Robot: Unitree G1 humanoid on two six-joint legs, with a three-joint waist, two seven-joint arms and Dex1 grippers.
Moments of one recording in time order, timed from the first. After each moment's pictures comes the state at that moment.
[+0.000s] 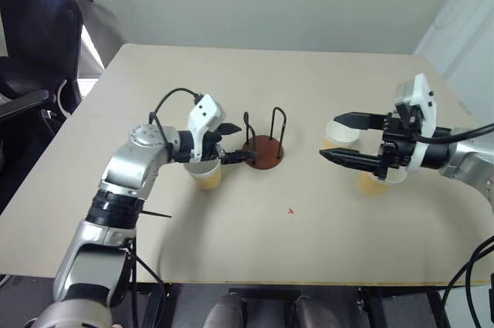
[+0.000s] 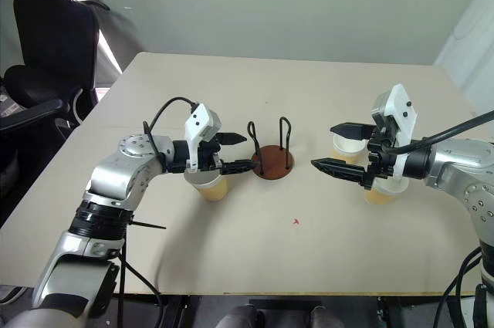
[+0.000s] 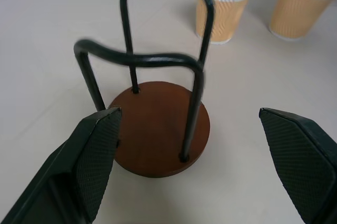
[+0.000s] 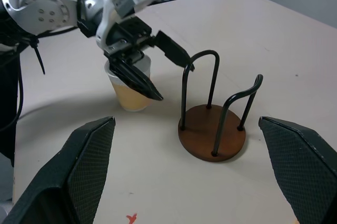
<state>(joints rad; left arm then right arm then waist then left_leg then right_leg) -0.77 0.59 -0.14 0.17 -0.32 0.58 -1.00 -0.55 -0.89 -0.18 -0.46 0.84 0.95 0.82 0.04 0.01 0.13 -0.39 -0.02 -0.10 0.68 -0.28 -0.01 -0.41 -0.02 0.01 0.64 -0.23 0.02</state>
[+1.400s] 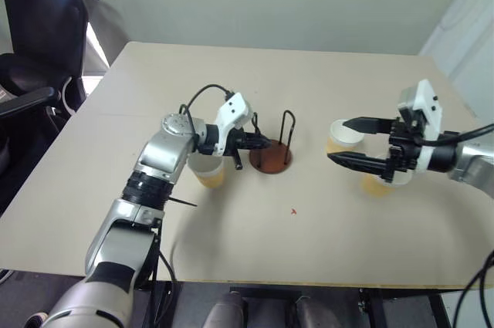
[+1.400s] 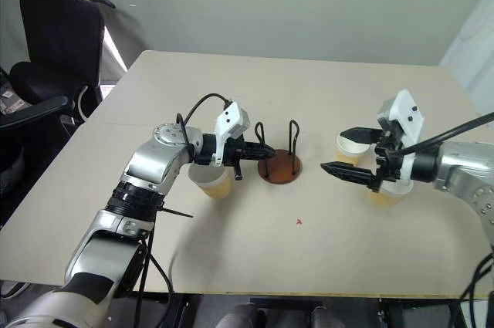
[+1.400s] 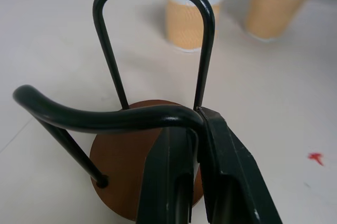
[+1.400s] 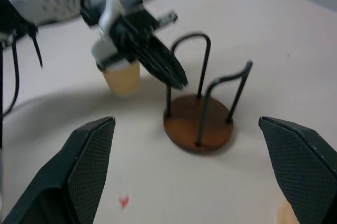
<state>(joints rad) -0.90 0.48 -0.22 0.27 -0.21 0.51 -1.15 -0.47 -1.00 -0.20 -0.45 0.84 0.94 0.85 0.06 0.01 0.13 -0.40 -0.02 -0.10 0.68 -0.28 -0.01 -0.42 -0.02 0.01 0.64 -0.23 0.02</state>
